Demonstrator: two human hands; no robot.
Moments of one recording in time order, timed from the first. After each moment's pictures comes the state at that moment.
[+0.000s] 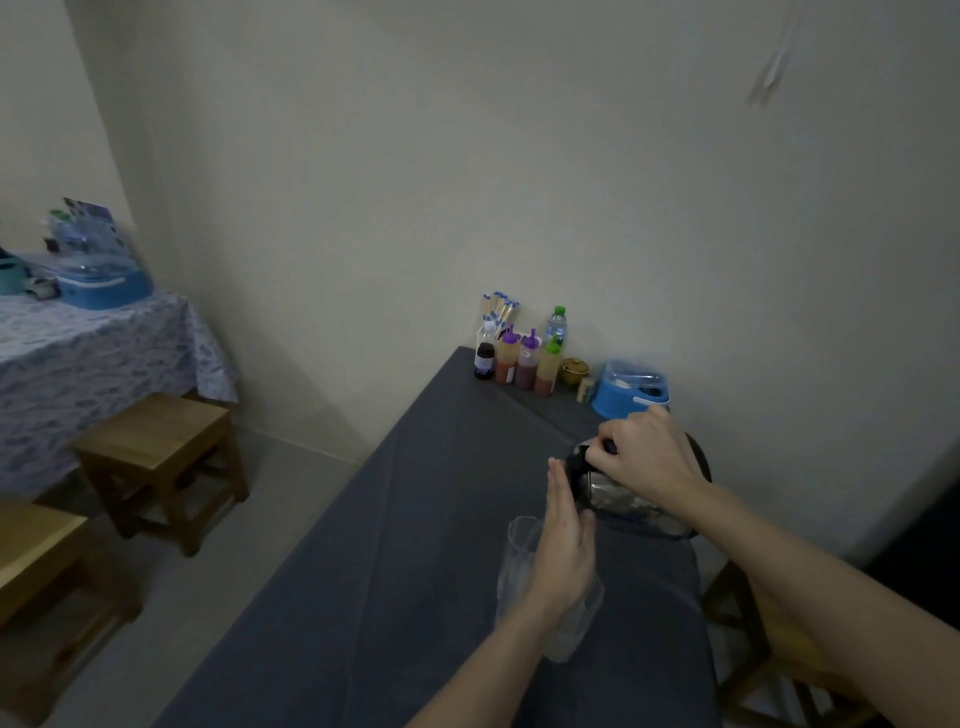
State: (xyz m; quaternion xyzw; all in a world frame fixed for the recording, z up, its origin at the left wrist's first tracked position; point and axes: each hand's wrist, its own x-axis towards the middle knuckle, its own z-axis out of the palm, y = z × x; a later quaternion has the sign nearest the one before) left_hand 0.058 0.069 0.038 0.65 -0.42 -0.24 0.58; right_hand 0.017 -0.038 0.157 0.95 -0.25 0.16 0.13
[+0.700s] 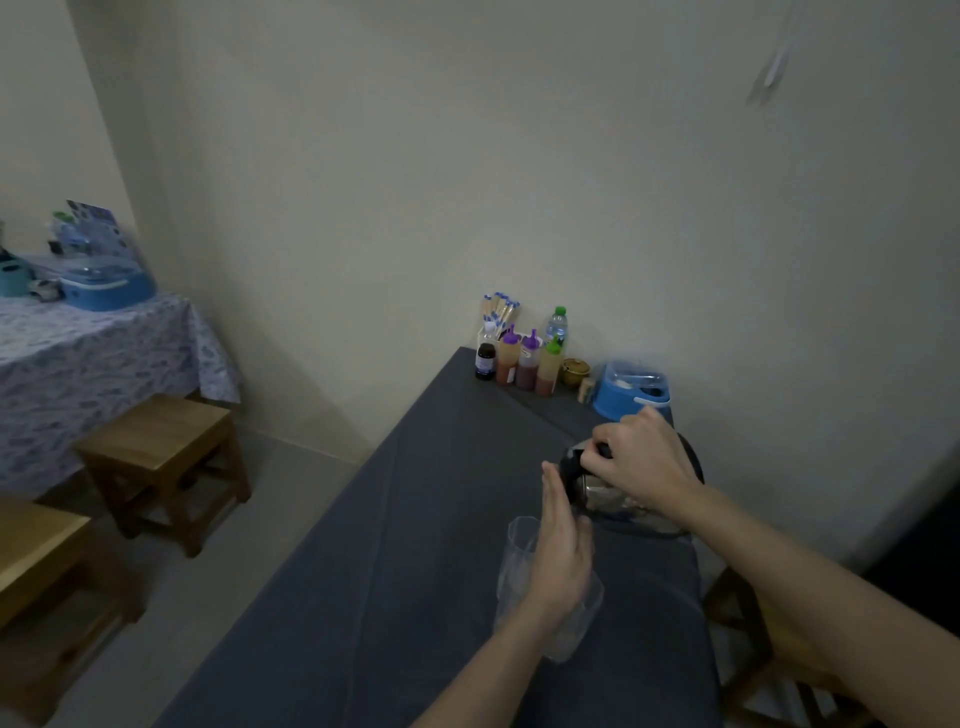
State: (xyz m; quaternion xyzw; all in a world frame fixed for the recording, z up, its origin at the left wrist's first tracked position) left_hand 0.057 0.073 0.034 0.66 -0.43 -0.22 0.58; right_hand 0.015 -0.038 0.153 0.95 -0.22 0.16 0.12
